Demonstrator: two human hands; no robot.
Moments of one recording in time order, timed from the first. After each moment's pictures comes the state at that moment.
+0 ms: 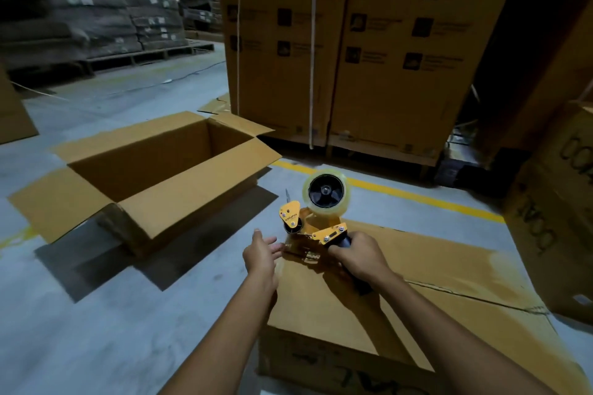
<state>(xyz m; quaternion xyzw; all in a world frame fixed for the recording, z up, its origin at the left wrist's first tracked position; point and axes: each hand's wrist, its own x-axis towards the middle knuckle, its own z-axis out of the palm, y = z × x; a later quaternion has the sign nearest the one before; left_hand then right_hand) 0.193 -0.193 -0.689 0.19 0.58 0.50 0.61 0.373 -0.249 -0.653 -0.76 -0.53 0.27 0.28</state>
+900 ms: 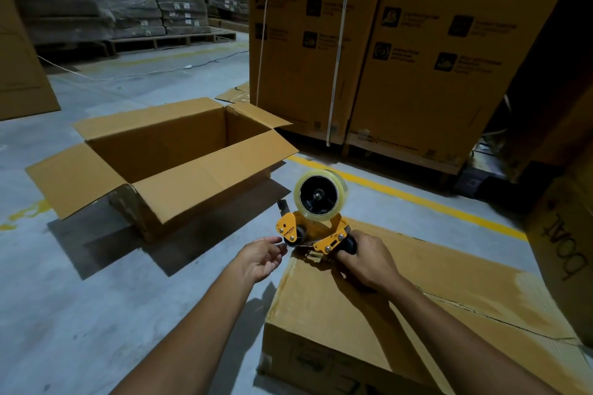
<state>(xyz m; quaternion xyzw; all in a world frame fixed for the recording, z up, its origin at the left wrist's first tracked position) 0.148 -0.158 -0.711 0.19 0.53 0.37 0.73 0.371 -0.225 -0.671 -0.72 -0.65 0.14 0.18</state>
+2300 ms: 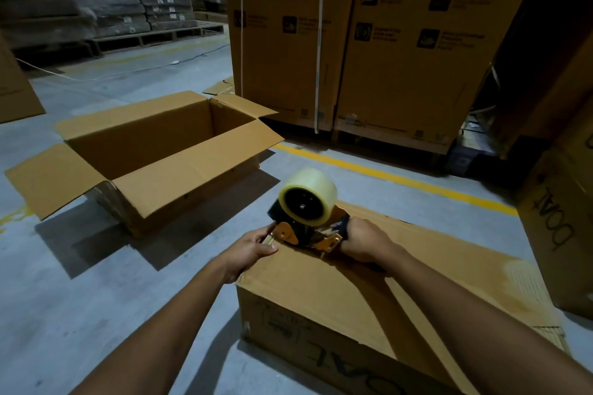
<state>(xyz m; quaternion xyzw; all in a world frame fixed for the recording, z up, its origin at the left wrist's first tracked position) 0.142 -0.177 -0.720 0.56 0.44 0.23 0.66 0.406 -0.216 -0.669 -0.74 -0.64 0.19 0.05</state>
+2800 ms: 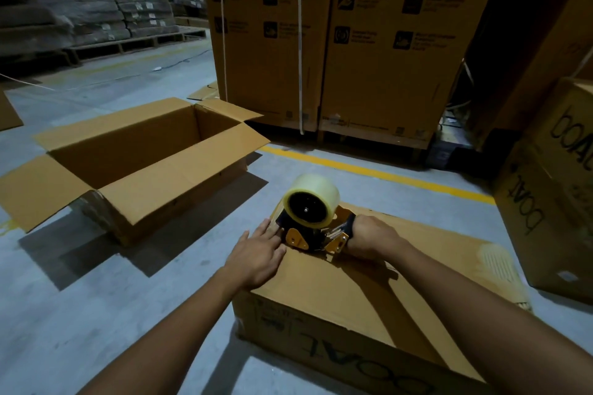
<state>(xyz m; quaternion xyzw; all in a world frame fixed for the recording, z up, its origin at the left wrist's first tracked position) 0.177 -0.197 -0.720 0.88 0.46 0.04 0.12 0.431 -0.241 -0.655 -0.77 -0.62 0.14 -0.01</state>
